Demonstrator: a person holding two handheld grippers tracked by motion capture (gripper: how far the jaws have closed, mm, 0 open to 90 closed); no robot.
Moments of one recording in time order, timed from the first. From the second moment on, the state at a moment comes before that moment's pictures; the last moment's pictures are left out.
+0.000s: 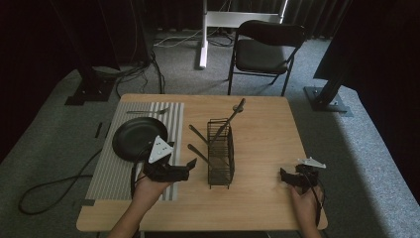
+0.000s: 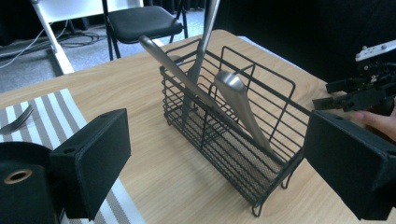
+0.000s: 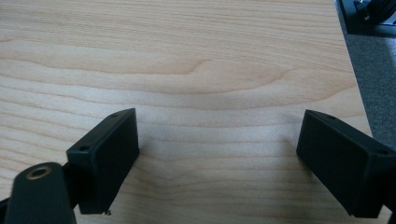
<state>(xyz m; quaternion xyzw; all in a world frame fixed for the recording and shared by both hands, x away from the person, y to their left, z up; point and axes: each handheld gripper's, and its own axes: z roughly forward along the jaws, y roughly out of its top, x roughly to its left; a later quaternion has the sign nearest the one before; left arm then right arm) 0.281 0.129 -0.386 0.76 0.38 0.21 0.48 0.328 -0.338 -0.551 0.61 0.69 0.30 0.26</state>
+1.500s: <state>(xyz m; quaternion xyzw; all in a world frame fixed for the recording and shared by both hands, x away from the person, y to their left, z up) 0.296 0.111 -0.380 0.75 0.33 0.13 0.55 0.328 -0.338 -0.550 0.61 0.69 0.30 0.26</state>
